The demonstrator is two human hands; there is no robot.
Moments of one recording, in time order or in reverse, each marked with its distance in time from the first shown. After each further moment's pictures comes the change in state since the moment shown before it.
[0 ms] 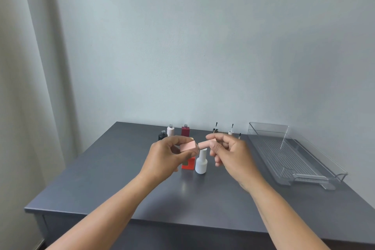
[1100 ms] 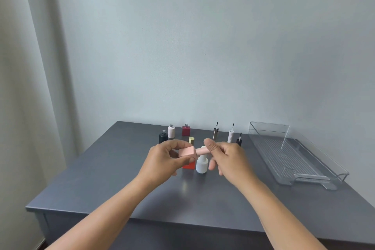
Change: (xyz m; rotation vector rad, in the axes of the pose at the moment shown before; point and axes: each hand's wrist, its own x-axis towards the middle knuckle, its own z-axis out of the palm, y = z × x) left_hand -0.003 -0.013 -0.006 0.023 -0.048 -0.025; right_hand -0.002 0.005 0.005 -0.324 -0.041 0.048
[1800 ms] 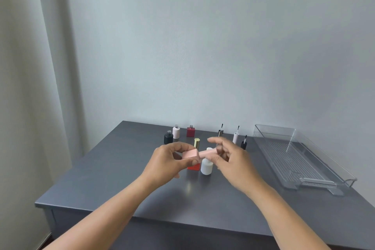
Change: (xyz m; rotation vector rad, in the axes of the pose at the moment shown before) left_hand 0.002 -0.007 -0.004 -0.035 -0.036 -0.054; right_hand 0.000 0.007 0.002 -0.010 -0.011 -0.100
